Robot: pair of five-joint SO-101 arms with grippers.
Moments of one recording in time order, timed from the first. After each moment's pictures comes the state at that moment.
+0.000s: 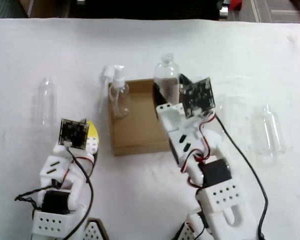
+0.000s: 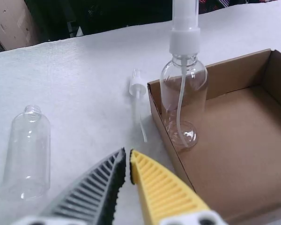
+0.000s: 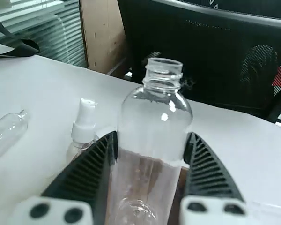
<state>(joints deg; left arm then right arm) 0.7 -97.5 92.6 40.8 -4.9 -23.6 -60.0 61.2 16.4 5.6</state>
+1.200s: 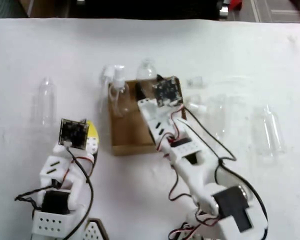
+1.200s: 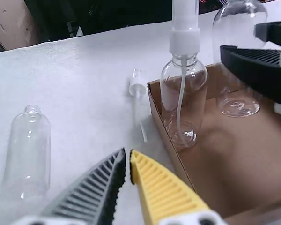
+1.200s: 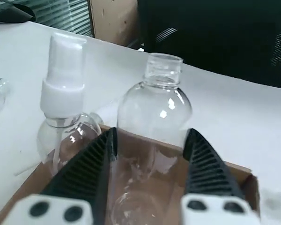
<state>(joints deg) 0.7 -97.5 92.6 40.8 -4.9 -26.7 -5.8 58.5 -31.3 5.0</state>
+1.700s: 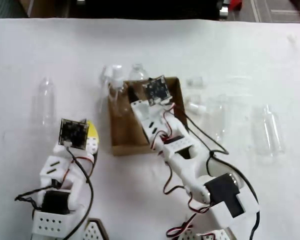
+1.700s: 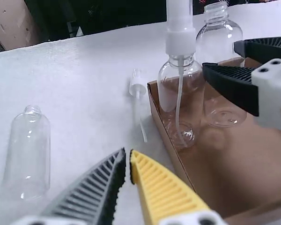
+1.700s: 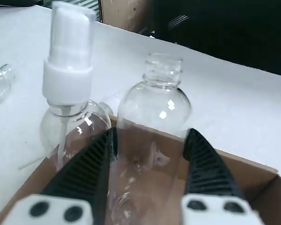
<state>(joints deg) 0.7 -97.5 92.6 40.8 -4.9 -28.3 0.3 55.1 -31.6 5.0</state>
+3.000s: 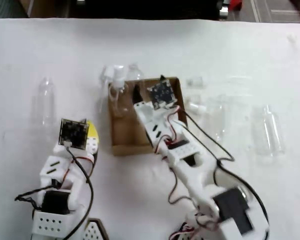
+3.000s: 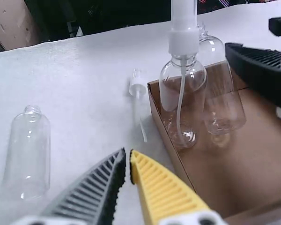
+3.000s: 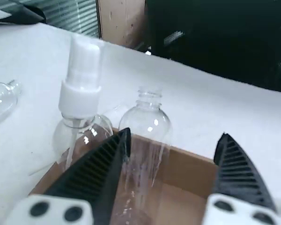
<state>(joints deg) 0.7 -97.5 92.6 40.8 -4.9 -27.8 -11.6 61.8 -31.6 5.0</state>
